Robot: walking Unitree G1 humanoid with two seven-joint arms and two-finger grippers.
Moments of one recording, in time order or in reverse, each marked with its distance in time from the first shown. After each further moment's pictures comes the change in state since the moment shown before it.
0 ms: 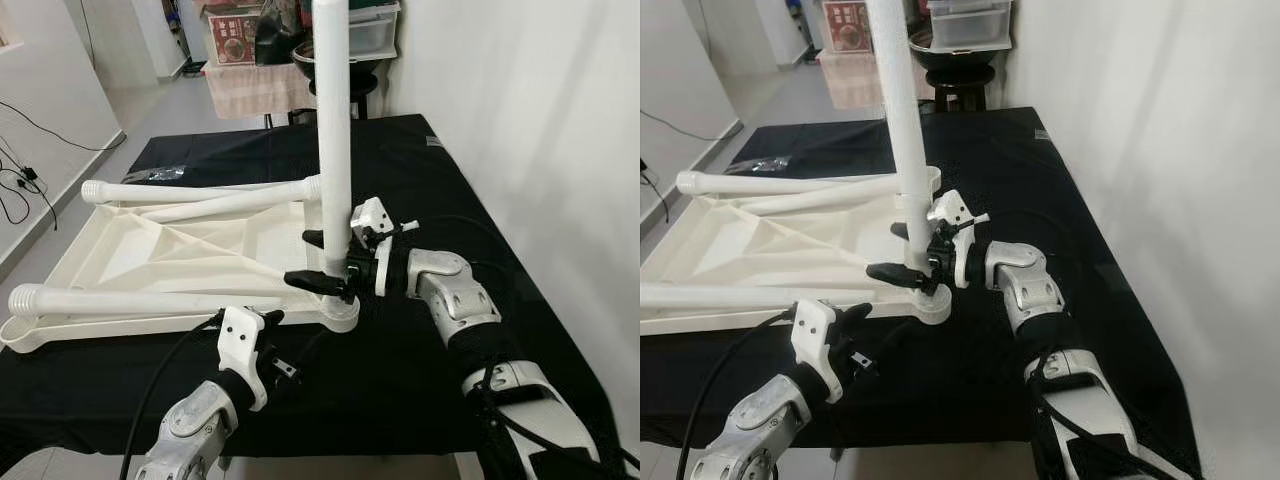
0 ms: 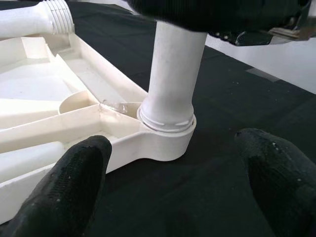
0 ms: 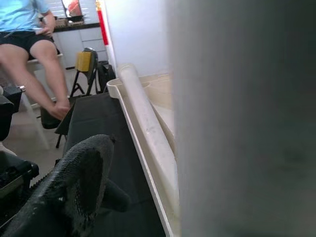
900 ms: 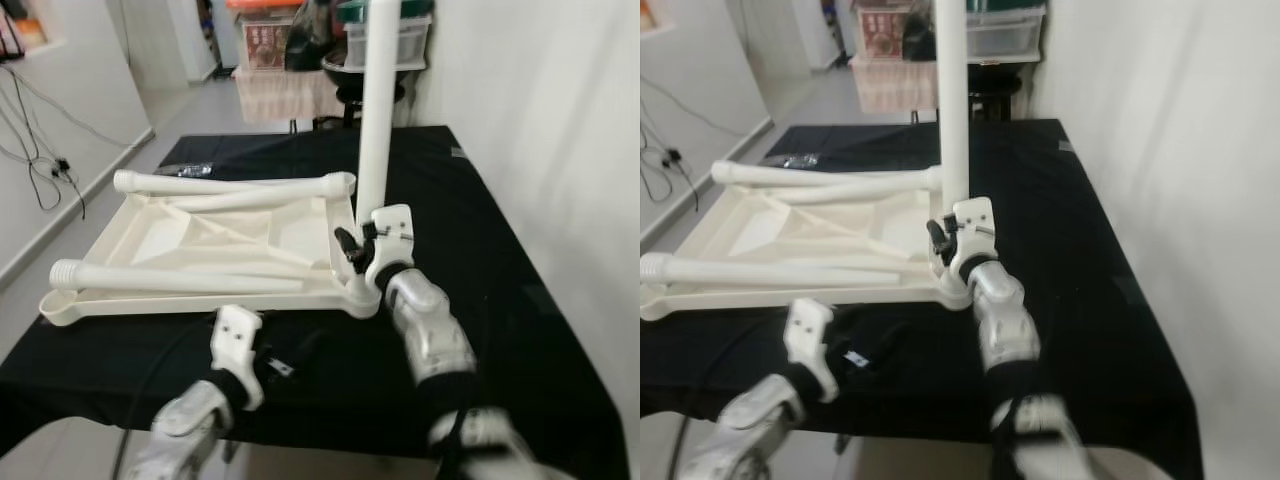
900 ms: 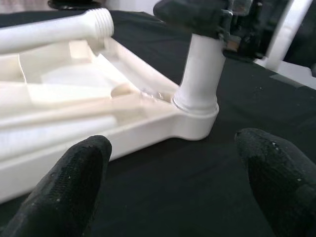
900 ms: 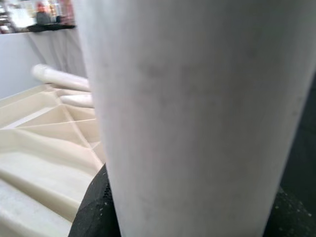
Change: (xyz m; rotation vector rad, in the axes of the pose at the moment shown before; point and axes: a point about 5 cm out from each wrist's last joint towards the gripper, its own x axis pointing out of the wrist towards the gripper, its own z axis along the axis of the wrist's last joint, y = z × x) left arm -0.001 0.003 0.001 -0.002 -0.006 0.015; right arm -0.015 0.007 -0.027 0.028 -0.022 -0.899
